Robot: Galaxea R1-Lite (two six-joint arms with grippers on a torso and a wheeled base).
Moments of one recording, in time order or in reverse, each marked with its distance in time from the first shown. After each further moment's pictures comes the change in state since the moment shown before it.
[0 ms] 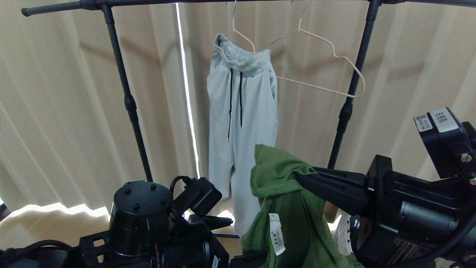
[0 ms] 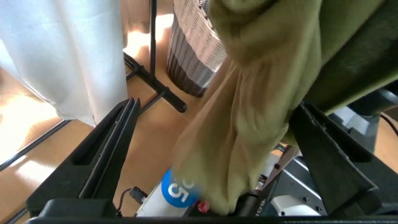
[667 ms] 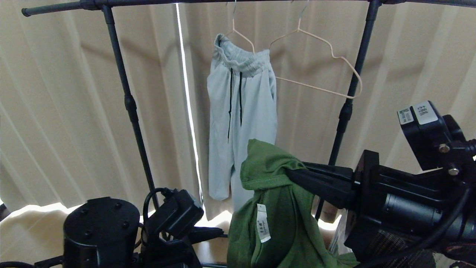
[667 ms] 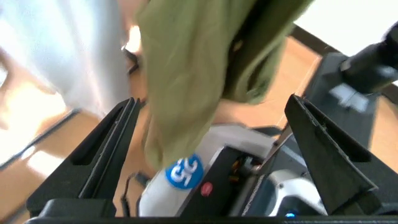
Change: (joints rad) left arm -0.034 -0.128 0.101 -0.003 0.019 0.028; right arm 0.004 0.042 -0.041 -0.003 -0.001 0.000
